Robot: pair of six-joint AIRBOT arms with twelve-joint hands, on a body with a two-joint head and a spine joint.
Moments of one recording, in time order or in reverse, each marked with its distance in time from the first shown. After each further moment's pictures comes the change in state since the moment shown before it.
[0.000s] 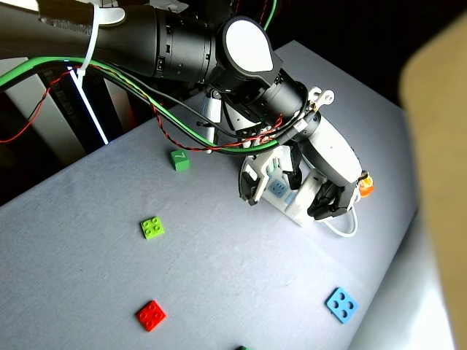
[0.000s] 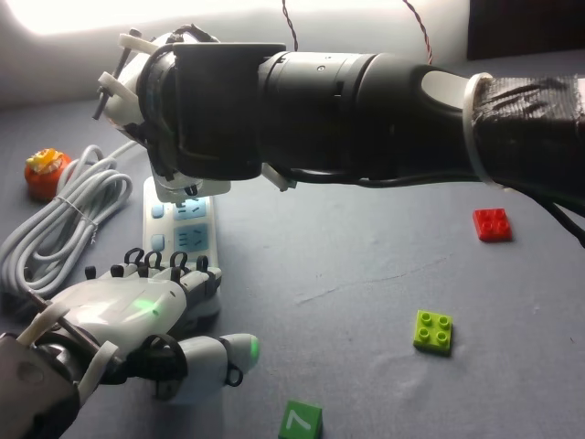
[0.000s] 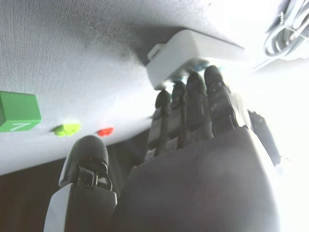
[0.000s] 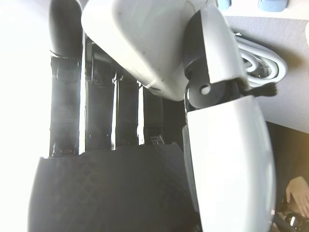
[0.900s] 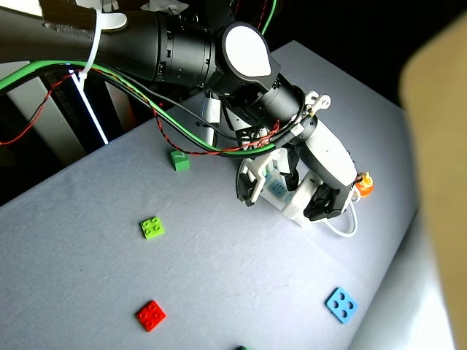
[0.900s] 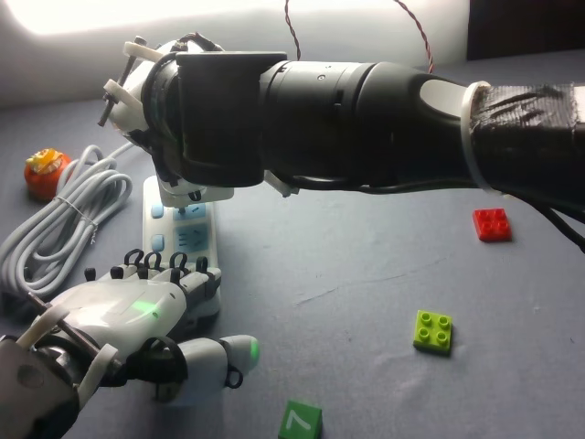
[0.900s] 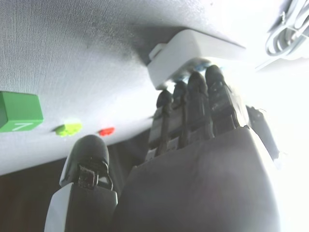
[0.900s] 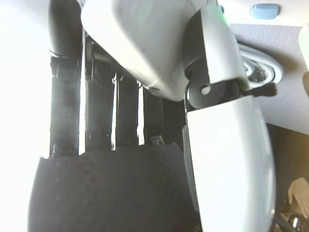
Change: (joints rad) left arm 0.007 0.000 -0.002 0.003 0.002 -0.007; right arm -0.012 0.000 0.002 -0.004 -0.005 0.009
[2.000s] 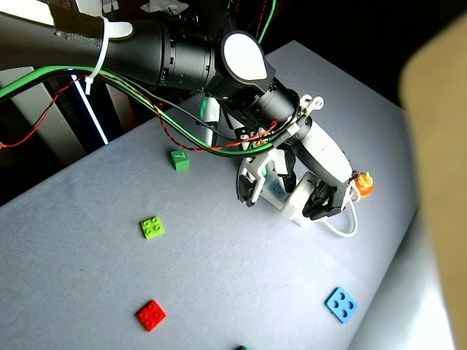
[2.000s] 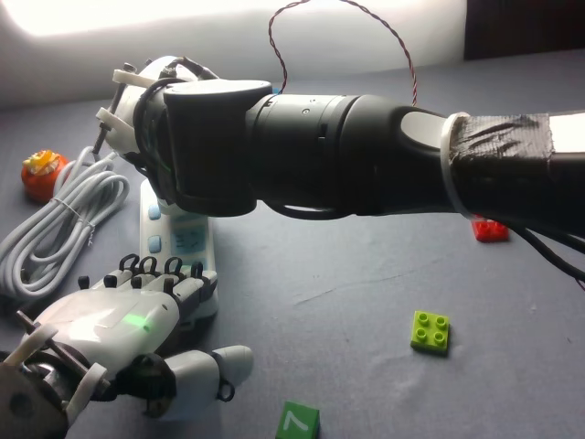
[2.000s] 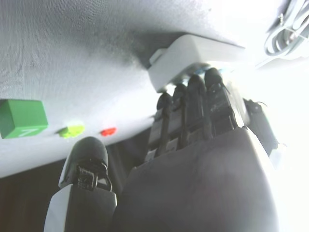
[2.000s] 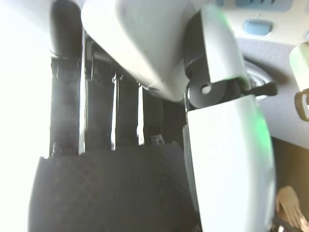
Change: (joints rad) left arm 0.073 0.001 -0.005 0.090 -0.024 -0.083; right arm -0.038 -0.036 0.006 -0.061 0.001 0.012
